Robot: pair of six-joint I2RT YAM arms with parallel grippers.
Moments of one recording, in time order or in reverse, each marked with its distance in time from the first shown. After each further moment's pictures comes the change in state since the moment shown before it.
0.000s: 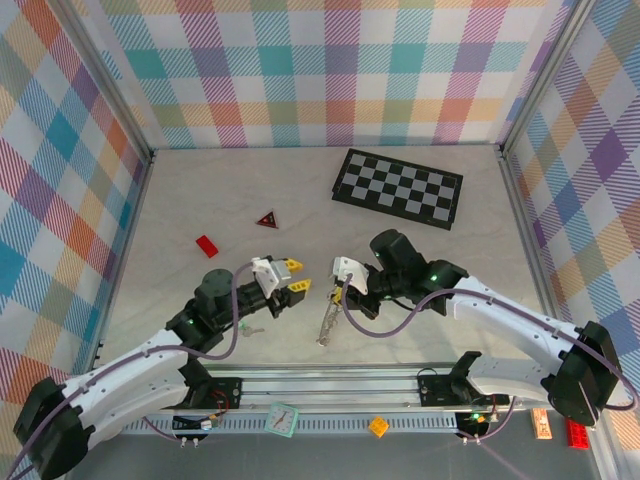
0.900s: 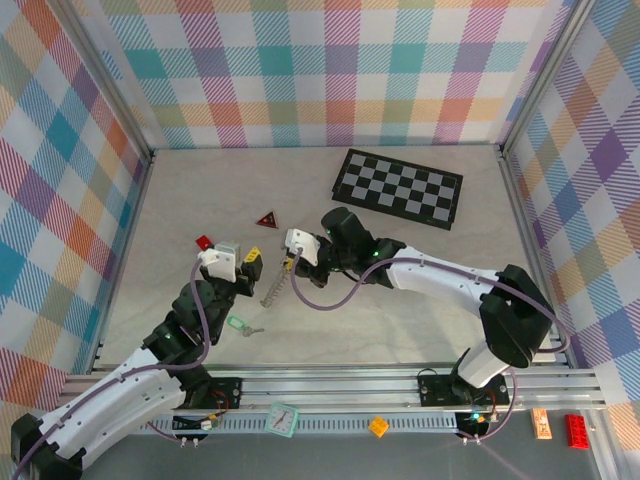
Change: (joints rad) left arm 0.002 -0.237 0.003 -0.220 -0.734 -0.166; right arm 0.036 0.429 0.232 0.359 0.082 -0.001
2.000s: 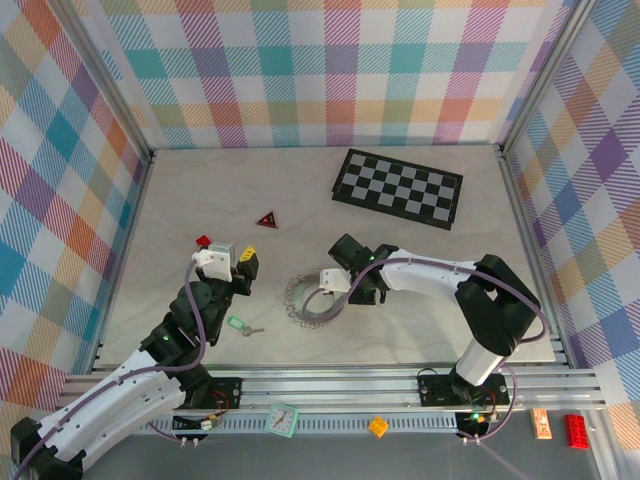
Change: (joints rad) left arm 0.006 -0.018 0.000 -0.016 -0.035 -0.032; right arm -0.040 0.100 -0.088 -0.483 0.557 -0.360
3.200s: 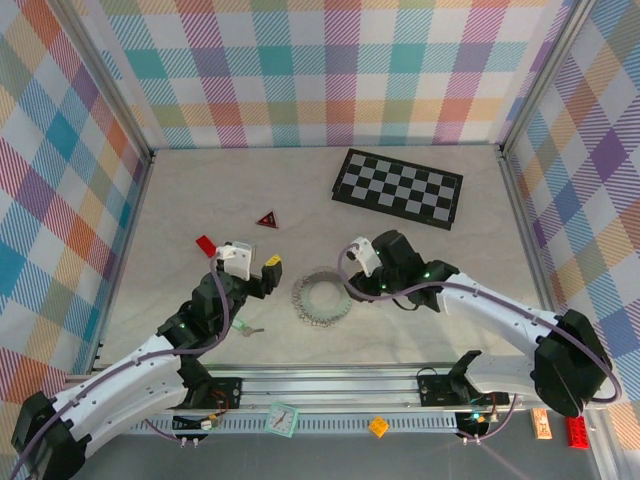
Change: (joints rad) left arm 0.013 0.205 0.002 0.046 0.157 -0.076; right arm -0.094 -0.454 -0.262 0.247 -0.380 0.943
